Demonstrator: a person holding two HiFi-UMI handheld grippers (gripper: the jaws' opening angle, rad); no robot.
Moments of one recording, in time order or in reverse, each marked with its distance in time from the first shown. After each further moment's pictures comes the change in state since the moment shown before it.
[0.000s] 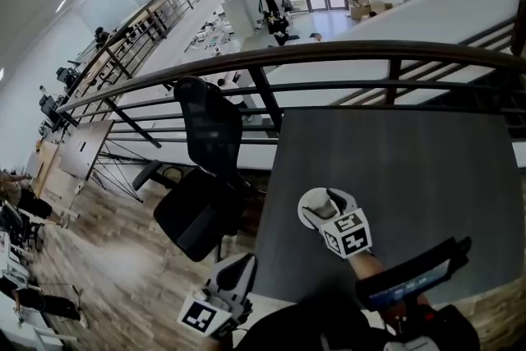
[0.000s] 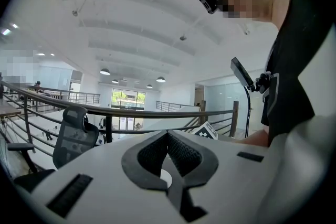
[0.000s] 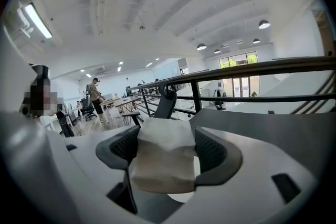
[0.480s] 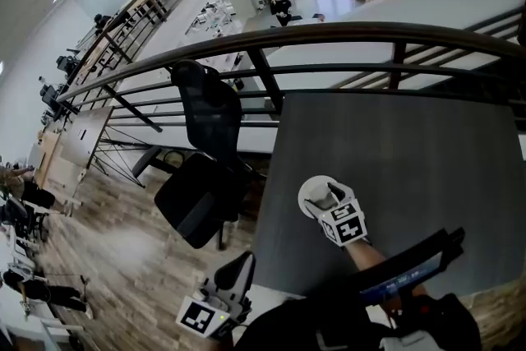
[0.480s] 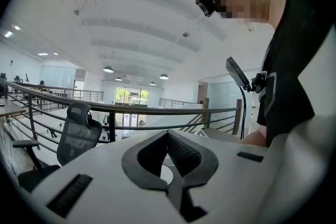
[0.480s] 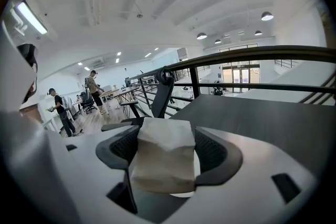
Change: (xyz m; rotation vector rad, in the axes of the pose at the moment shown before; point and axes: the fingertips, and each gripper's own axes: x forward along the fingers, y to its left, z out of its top) left arm 0.004 -0.006 -0.011 -0.012 0.039 0.036; right arm 0.032 -0.022 -0.055 0.008 0.112 -0.002
